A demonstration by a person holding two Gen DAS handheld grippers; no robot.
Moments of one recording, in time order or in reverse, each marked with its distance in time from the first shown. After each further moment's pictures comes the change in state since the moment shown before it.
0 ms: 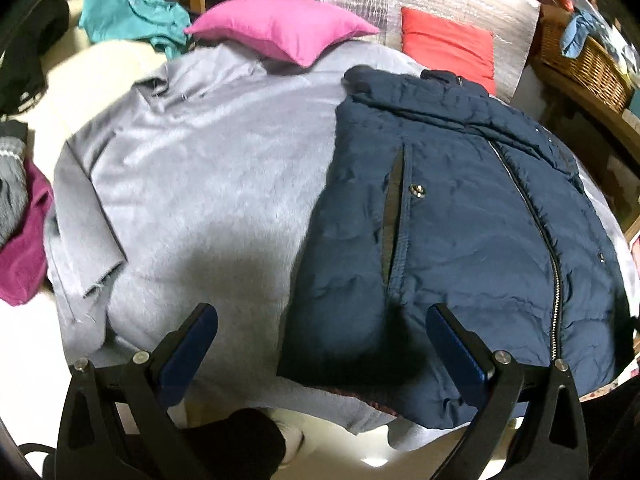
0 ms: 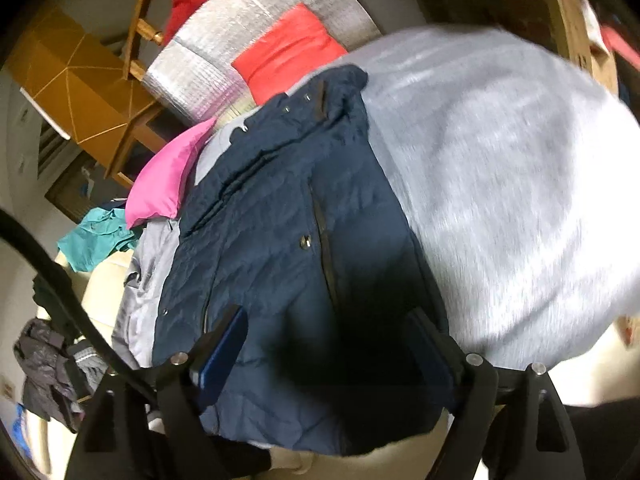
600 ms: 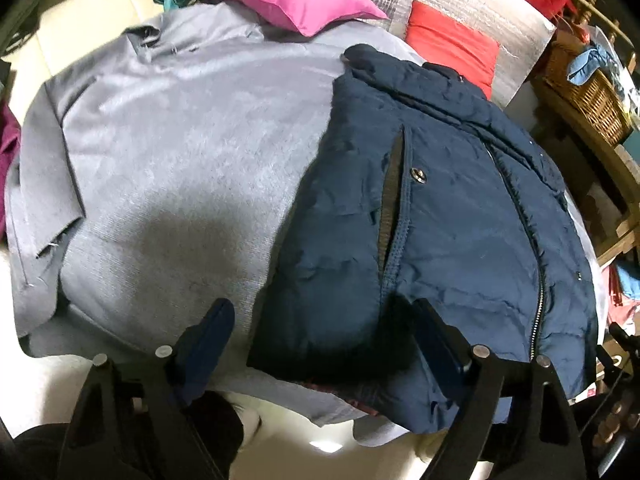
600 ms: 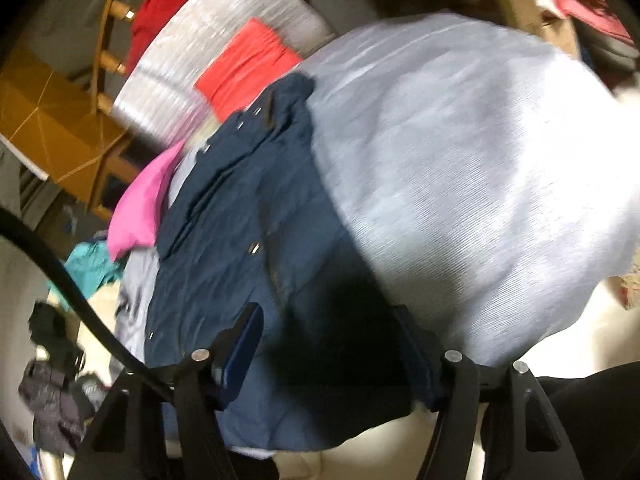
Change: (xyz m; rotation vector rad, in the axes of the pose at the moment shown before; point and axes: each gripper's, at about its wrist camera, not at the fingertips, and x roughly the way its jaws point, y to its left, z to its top) left arm 0.021 0.014 -0.005 -0.117 0.081 -0.142; right arm -0.010 -0.034 -0.006 0.136 -0.075 -0.069
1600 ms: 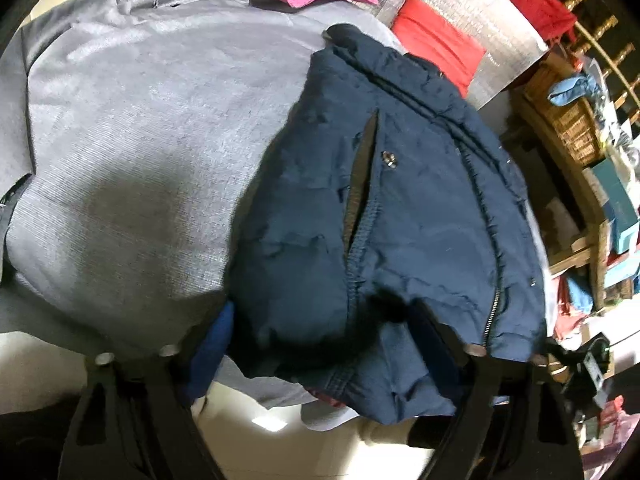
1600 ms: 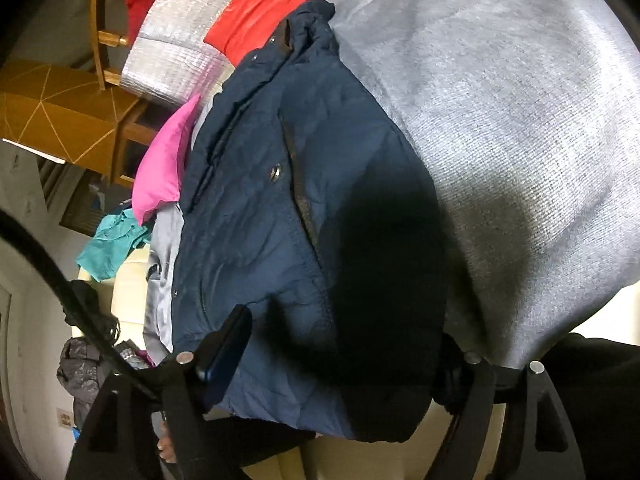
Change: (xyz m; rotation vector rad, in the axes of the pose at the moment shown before) left arm 0.013 0.007 0.000 -0.096 0.082 -0.209; right arm 0.050 0.011 -0.015 0.037 0.239 0.159
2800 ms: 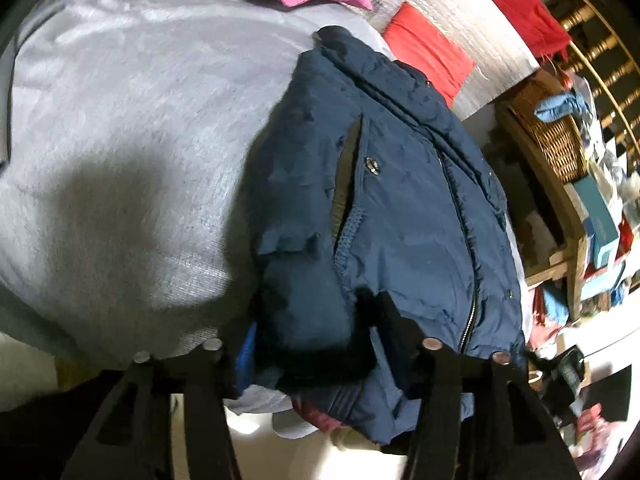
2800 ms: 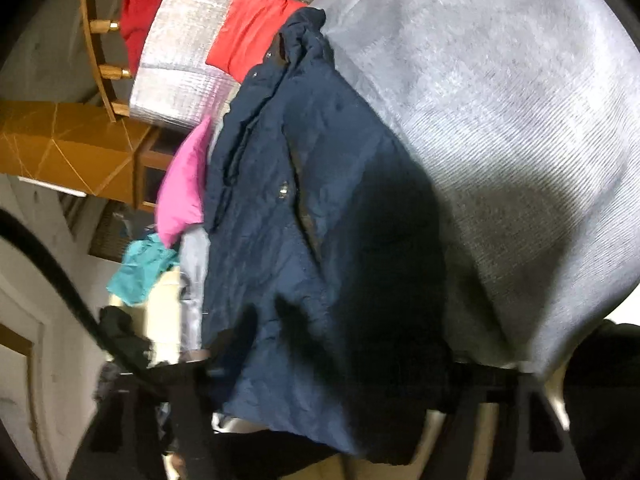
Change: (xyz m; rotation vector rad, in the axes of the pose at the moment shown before) left arm 0.002 0.004 0.000 -0.049 0.004 -0.103; right arm -0.002 -0.015 0.002 0.083 -0.020 0.089
